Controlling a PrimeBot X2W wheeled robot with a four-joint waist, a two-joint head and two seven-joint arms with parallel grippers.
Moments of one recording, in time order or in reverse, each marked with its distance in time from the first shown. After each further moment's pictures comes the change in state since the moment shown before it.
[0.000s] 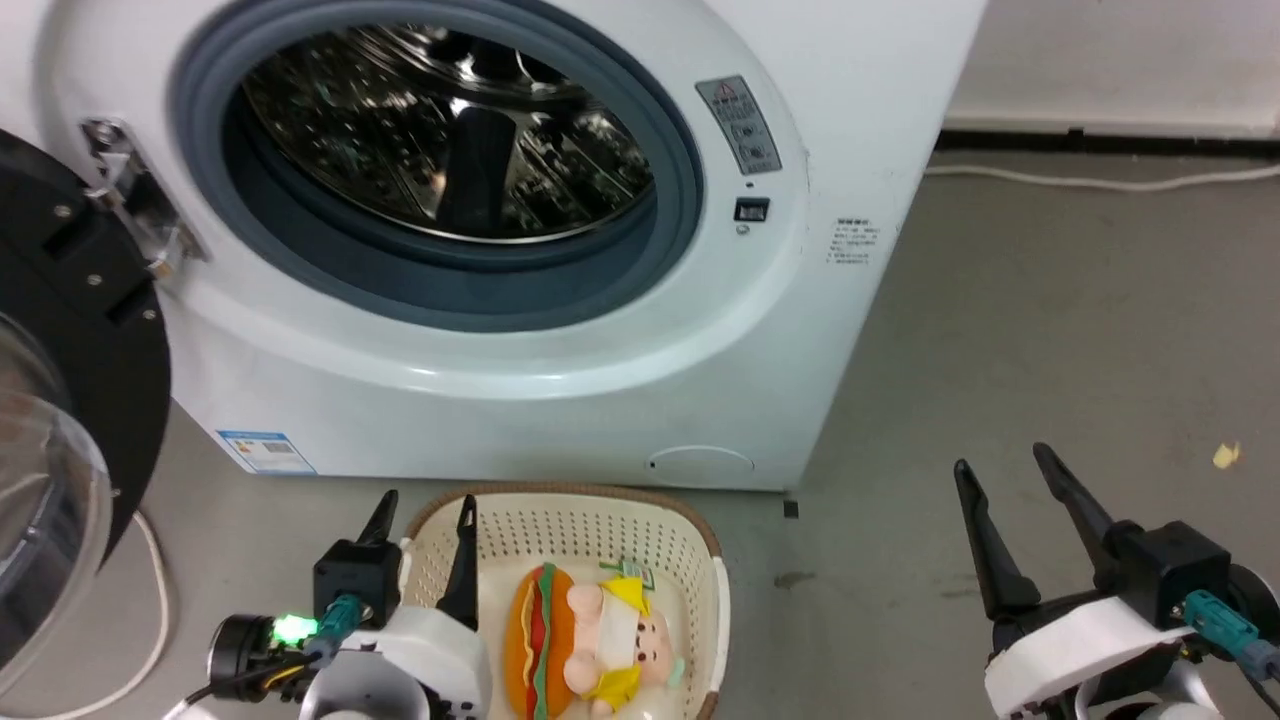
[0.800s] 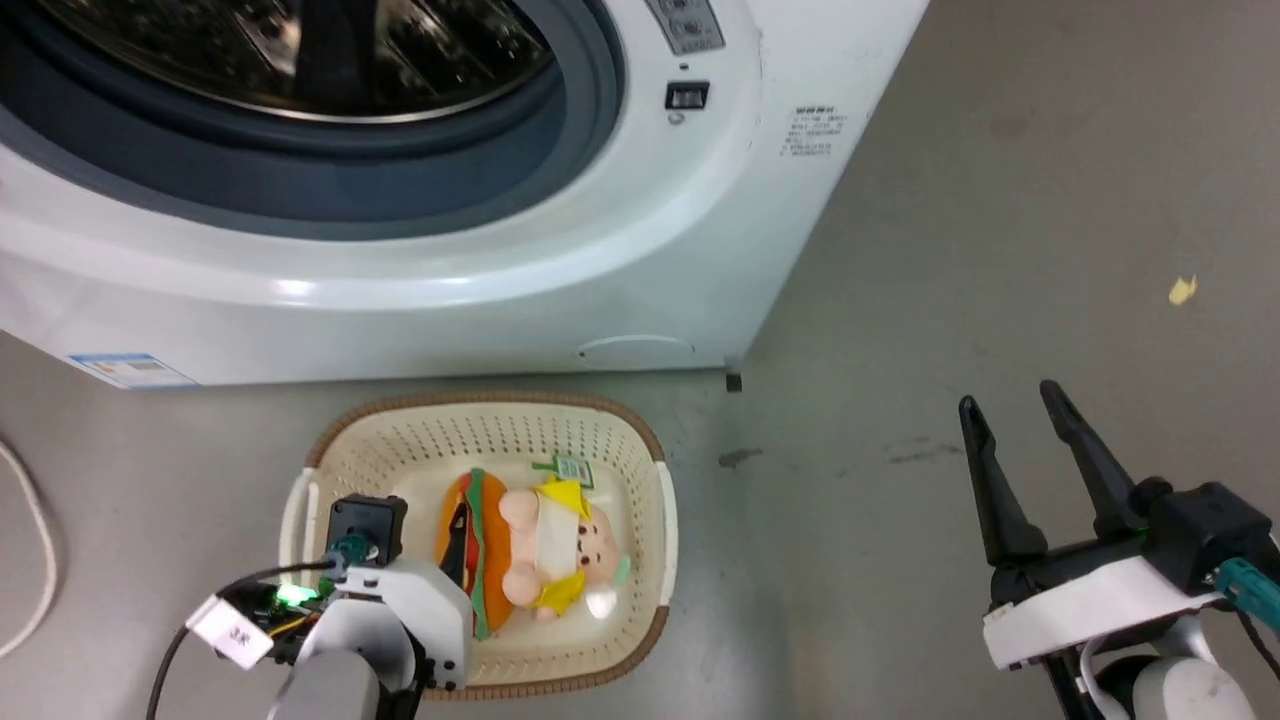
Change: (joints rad) left arm -0.207 0.062 -0.039 0.376 -0.044 -0.035 0.036; right arm -0.071 0.000 0.013 -0.015 0.079 0.000 -0.050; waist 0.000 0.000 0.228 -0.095
